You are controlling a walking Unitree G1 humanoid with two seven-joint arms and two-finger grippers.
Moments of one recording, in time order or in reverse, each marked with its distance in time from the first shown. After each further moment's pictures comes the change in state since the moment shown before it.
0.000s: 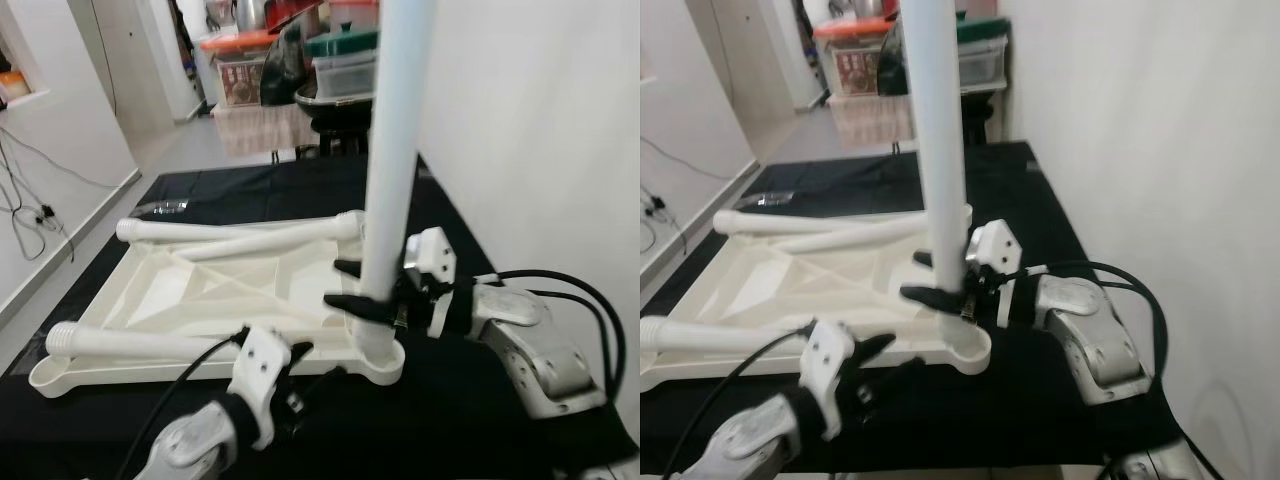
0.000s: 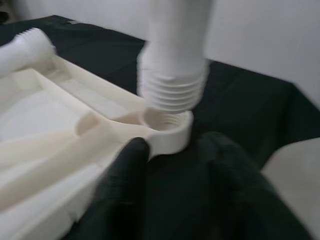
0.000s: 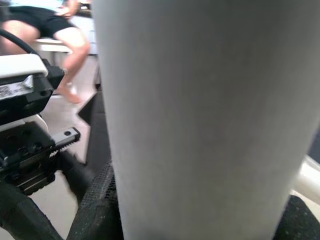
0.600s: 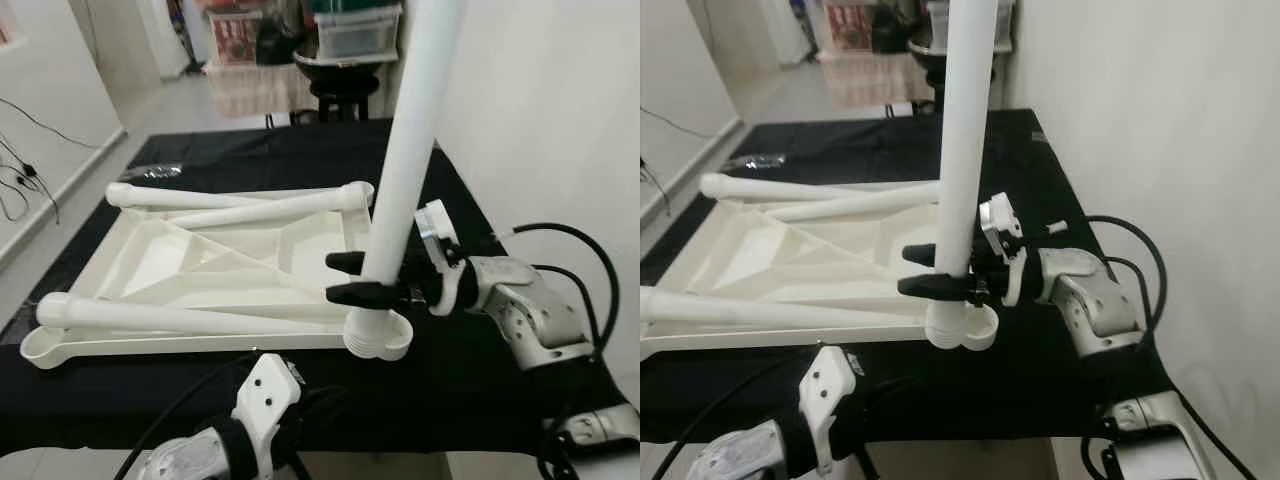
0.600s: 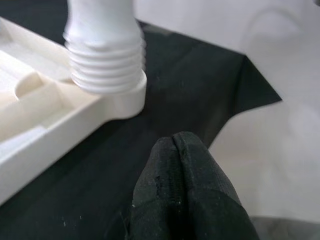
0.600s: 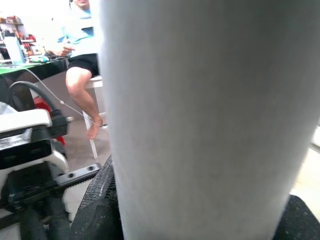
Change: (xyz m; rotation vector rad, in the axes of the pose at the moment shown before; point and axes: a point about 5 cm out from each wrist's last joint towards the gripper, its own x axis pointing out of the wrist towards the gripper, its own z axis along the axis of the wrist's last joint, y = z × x) left arm -0.016 -0.020 0.005 0.024 0.028 -0.139; right arm 0.001 -0.020 0.009 0.132 -0.130 0.178
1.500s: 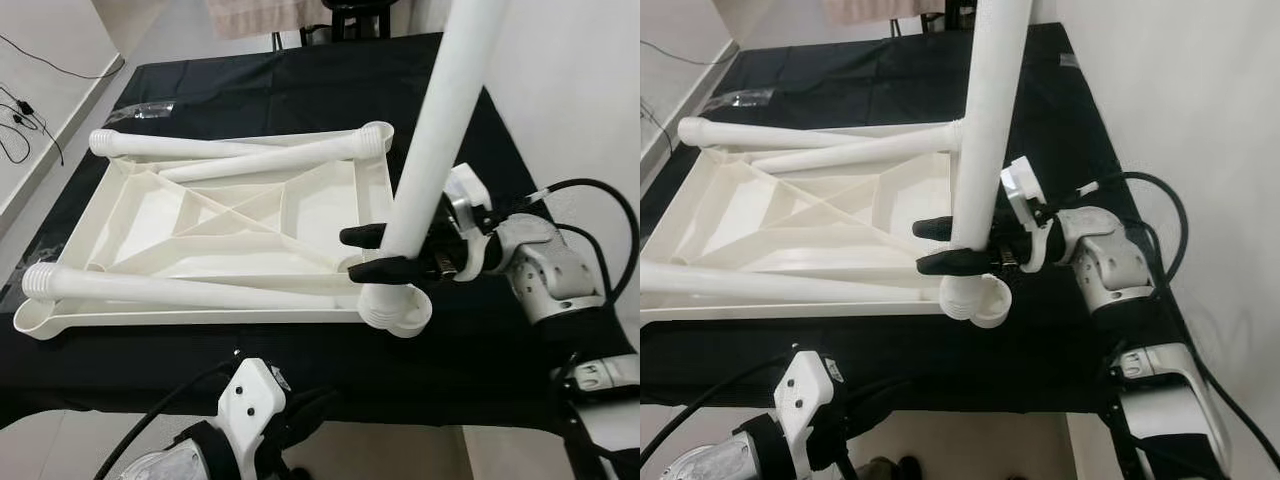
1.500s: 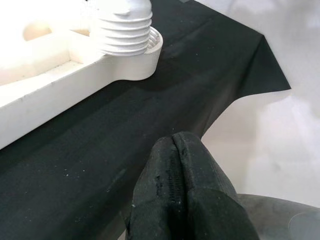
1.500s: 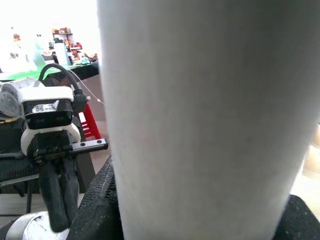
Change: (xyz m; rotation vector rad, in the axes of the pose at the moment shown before) left arm -0.020 -0.009 0.010 -0.010 0.001 0.023; right arm -0.023 -0.011 0.022 -0.091 0.030 0.129
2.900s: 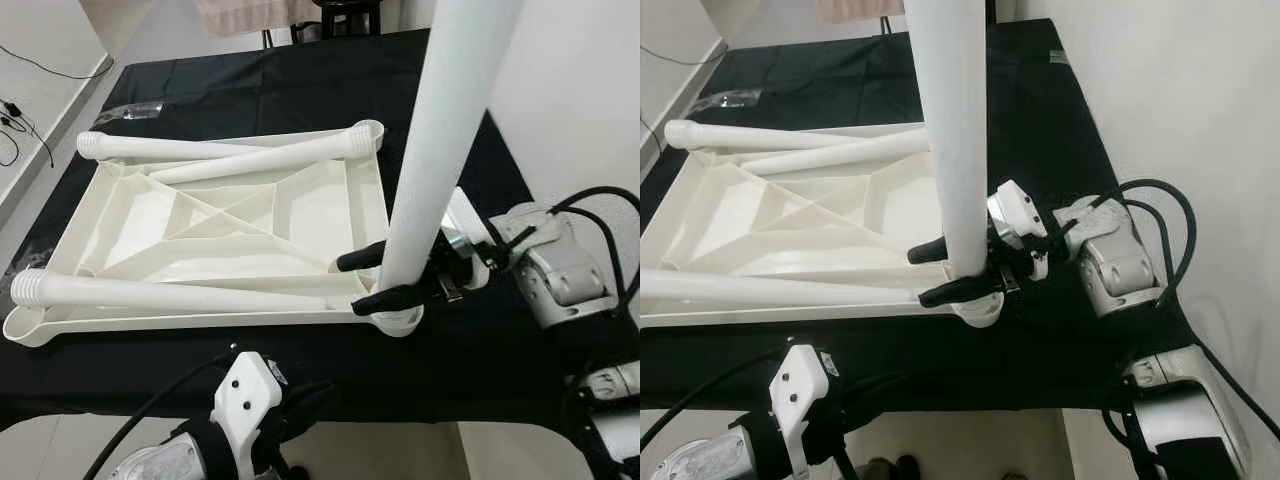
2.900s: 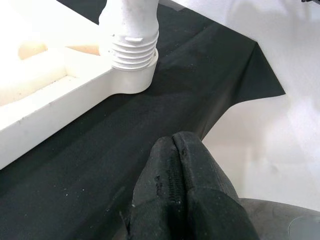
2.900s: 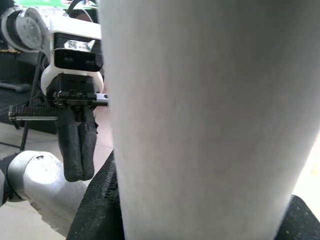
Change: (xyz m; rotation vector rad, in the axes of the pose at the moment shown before) left arm 0.000 0.003 0.006 0.009 -0.017 -0.002; right arm 0.012 0.011 0.002 -0.181 0.182 0.133
